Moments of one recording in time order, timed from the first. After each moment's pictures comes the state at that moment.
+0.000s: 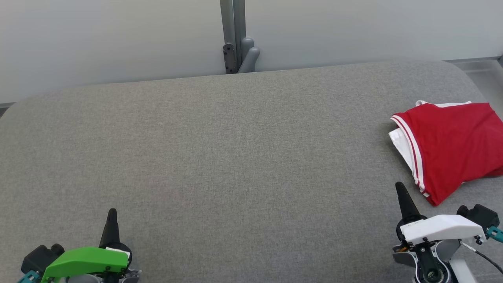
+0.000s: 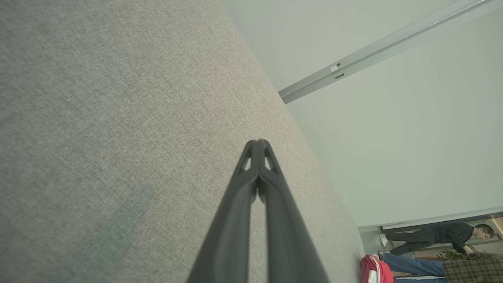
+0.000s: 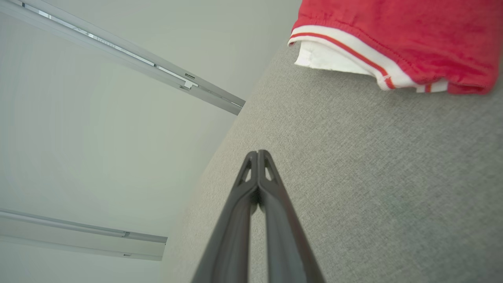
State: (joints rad) left arm -0.06 0.04 0.07 0.33 -1.08 -0.07 -0.02; right arm -0.10 -0.04 -0.05 0.32 1.05 0.13 -0.02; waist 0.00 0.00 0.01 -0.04
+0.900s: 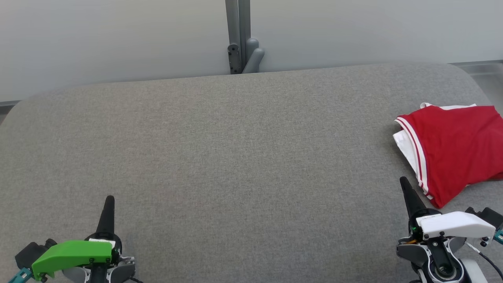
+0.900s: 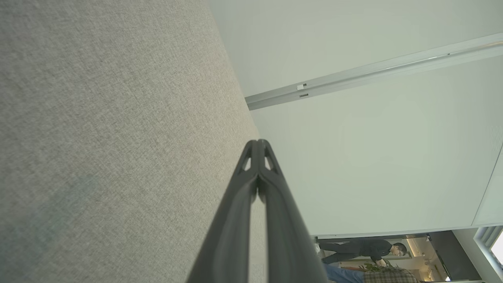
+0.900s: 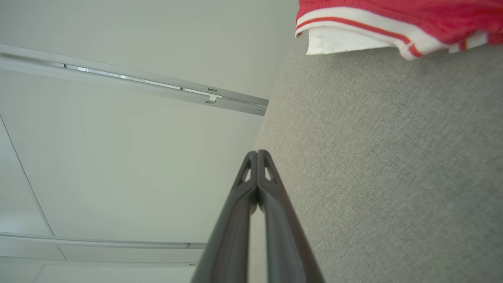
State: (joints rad) left arm -0.08 0.04 0.09 0.29 -1.34 -0.10 0.05; right arm -0.11 -0.05 -0.08 0.29 1.32 0.13 0.04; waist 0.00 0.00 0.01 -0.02
